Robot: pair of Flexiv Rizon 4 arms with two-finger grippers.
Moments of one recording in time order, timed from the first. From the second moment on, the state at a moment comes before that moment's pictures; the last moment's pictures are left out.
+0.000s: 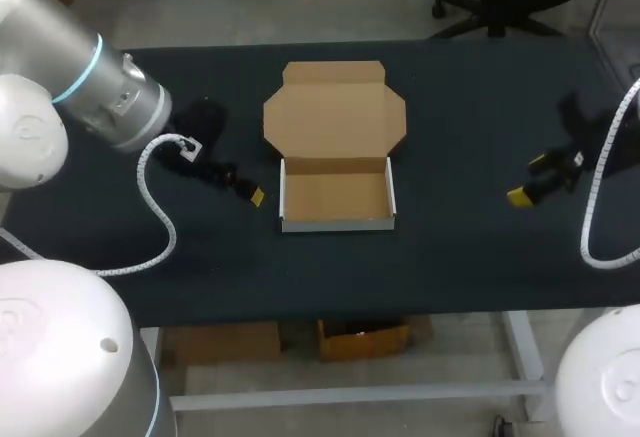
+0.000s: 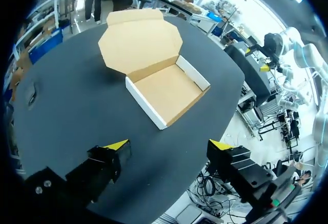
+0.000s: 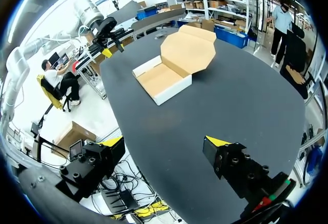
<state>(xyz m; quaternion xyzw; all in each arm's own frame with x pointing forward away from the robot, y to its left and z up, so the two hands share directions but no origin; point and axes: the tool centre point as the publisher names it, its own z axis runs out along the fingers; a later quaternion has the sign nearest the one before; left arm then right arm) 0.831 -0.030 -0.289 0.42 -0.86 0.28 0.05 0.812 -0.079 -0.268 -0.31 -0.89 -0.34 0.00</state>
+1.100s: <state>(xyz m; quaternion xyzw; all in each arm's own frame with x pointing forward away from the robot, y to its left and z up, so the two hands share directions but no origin) 0.779 0.008 -0.230 0.47 -0.83 0.28 0.02 0.769 -0.100 -0.243 -0.41 -0.85 -0.32 0.02</state>
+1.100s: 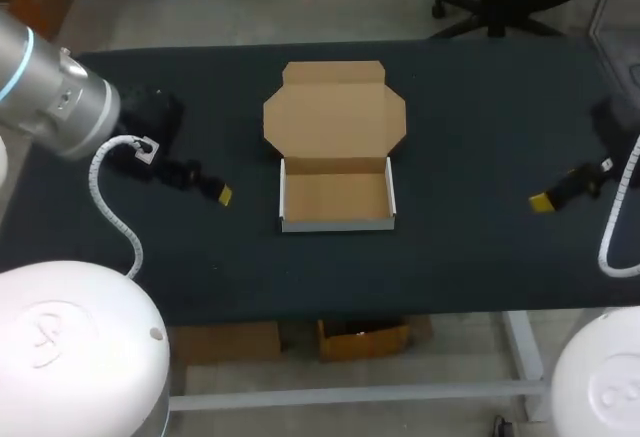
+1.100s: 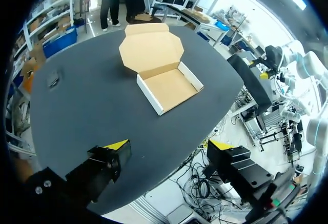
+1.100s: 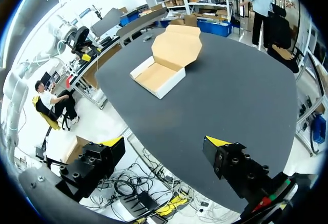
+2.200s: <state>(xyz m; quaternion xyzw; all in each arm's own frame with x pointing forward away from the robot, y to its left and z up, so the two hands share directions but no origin) 0.764 0.039 -0.173 0.63 -0.73 0.24 0.10 0.728 -0.133 -0.203 -0.56 -0.78 -0.26 0.10</state>
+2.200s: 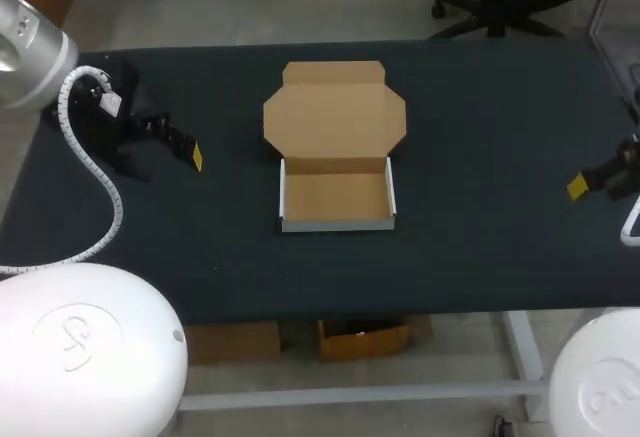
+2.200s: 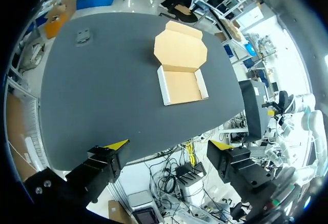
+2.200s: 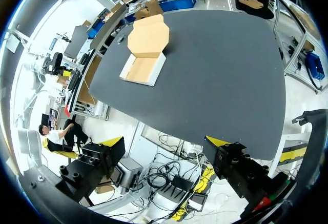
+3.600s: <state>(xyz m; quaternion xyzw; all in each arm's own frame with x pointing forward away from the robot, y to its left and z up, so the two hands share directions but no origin) 0.761 0.046 -0.179 0.67 -0.70 0.22 0.08 0.726 -0.132 -0.197 -0.61 -0.75 -0.24 0.11</state>
